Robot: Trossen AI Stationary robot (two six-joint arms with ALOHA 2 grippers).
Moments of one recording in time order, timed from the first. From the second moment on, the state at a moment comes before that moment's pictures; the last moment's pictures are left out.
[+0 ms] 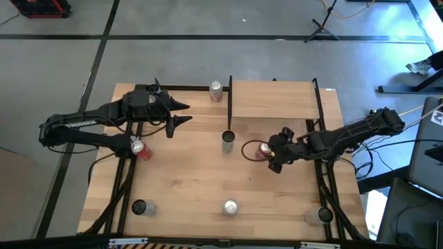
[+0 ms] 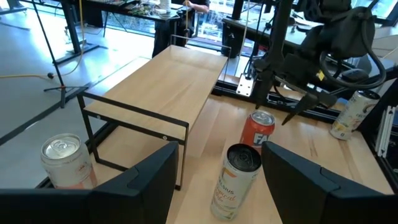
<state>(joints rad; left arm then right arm) 0.23 0.85 0.85 -0.27 -0.04 -0.15 0.30 1.17 0.82 -0.71 0.42 0.58</state>
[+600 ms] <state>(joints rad) 0.23 0.85 0.85 -0.27 -0.04 -0.15 0.30 1.24 0.82 -0.70 0.46 0.63</state>
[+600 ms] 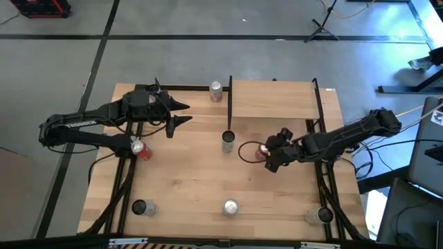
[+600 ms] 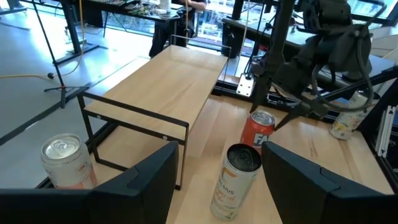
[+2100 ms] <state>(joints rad) 0.23 0.85 0.85 -0.27 -0.04 -0.16 0.30 1.31 0.81 -0.64 0.47 0.74</state>
